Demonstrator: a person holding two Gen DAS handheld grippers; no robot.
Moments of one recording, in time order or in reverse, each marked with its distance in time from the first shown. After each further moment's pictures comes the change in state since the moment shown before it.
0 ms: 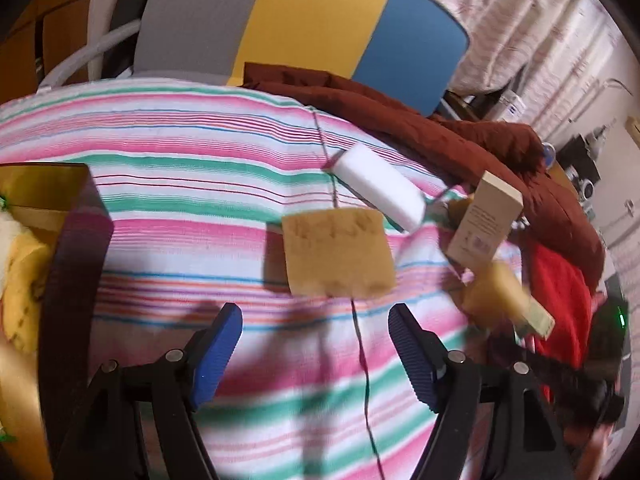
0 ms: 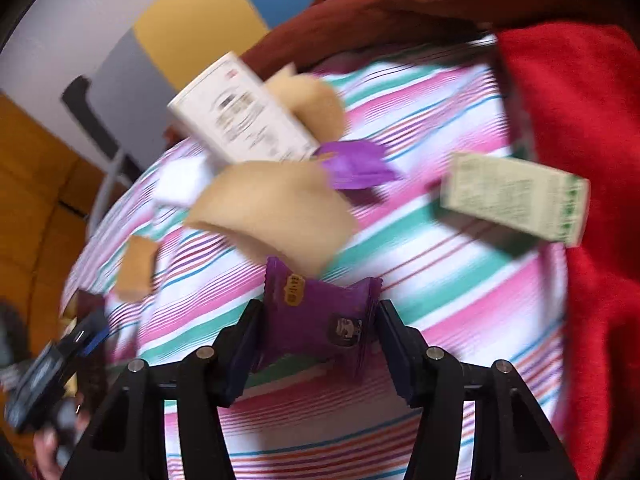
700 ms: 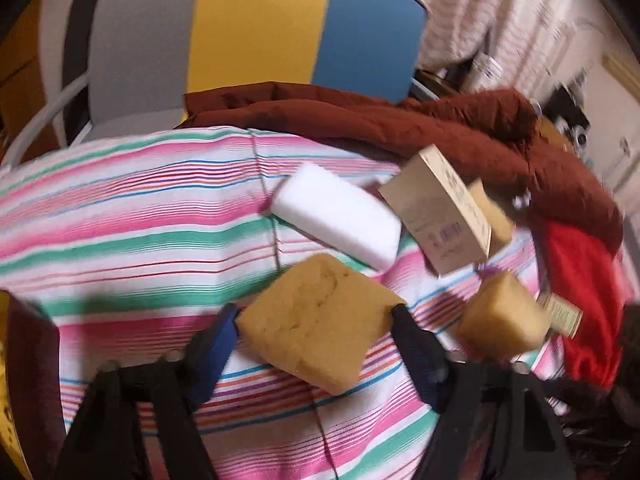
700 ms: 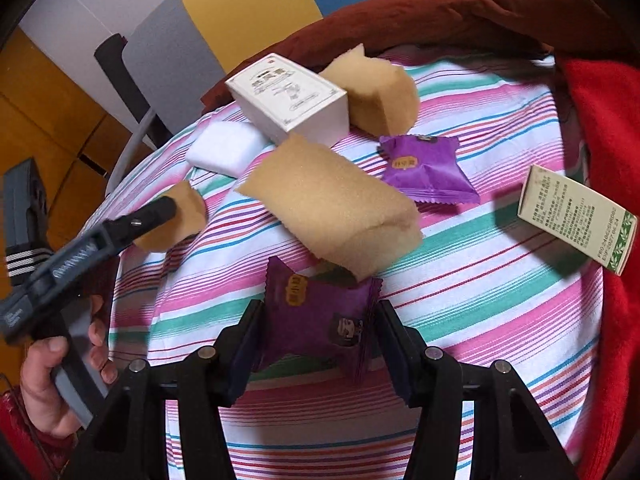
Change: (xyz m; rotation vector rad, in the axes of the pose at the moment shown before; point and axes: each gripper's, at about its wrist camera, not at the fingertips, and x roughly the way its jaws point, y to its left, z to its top) left arm 0.044 -0.057 0.025 0.255 -0.013 0.033; right arm 0.012 0.024 -0.004 -0.139 0.041 0.027
